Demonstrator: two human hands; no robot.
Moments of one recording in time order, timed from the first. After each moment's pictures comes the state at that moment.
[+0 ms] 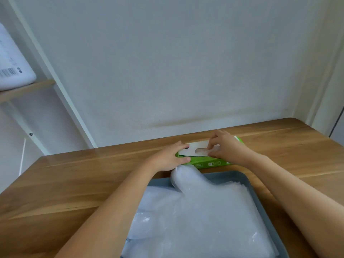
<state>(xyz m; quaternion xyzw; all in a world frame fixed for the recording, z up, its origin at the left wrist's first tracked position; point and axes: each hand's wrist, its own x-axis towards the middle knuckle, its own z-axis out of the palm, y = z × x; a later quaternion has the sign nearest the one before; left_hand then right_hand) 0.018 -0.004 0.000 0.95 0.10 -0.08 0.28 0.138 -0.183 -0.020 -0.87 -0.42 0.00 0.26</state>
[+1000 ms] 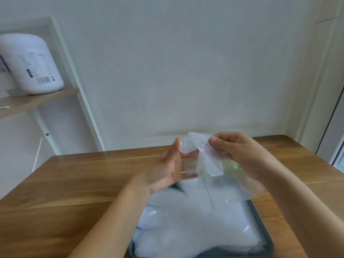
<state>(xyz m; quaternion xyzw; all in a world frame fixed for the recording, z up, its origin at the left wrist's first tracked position) -0.061 -0.046 0.048 0.65 -0.02 -0.05 0.76 0.027 -0.225 0.071 -0.68 -0.34 0.17 0.63</state>
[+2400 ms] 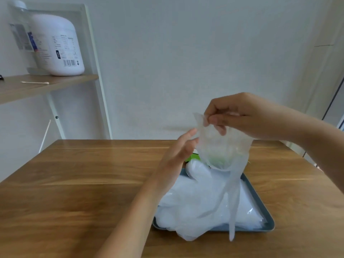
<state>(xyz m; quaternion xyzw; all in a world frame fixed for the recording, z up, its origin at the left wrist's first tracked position) -0.117 -0.041 0.028 0.70 -0.07 0.18 0.69 -0.064 -0.211 0.179 -0.78 -0.57 -0.03 0.25</state>
